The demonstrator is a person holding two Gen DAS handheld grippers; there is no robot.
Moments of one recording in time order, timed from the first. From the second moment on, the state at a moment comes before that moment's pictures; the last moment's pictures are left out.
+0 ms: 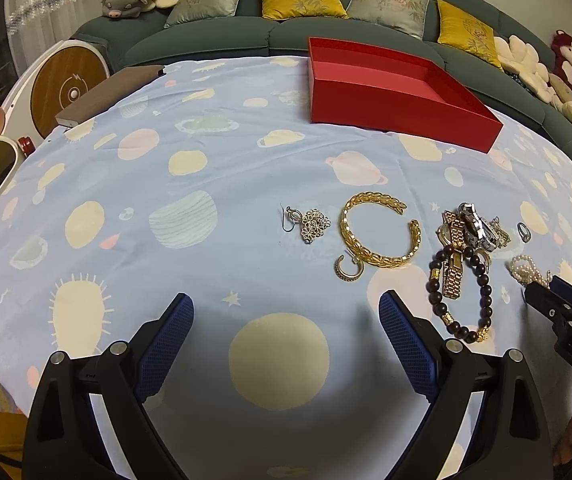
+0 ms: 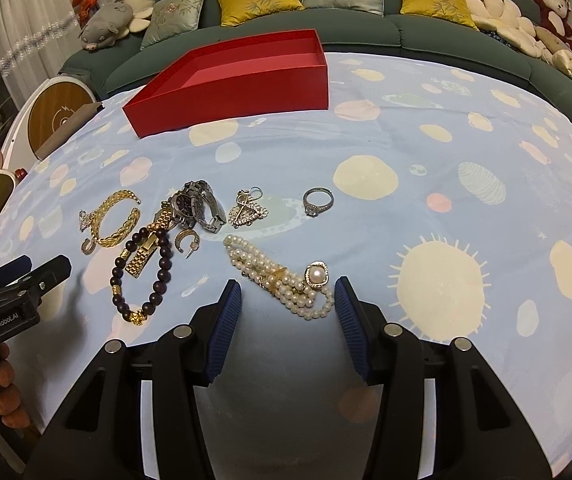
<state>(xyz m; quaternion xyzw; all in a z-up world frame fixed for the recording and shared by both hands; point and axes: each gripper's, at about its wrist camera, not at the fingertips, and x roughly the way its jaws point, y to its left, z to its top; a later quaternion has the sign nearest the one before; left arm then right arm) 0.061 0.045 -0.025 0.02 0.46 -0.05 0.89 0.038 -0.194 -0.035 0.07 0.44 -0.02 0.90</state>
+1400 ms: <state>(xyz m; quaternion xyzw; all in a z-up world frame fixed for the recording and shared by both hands) 0.061 -0.026 -0.034 0.05 0.46 -0.12 0.88 0.035 -0.202 -0.017 0.09 0.41 -0.01 0.91</state>
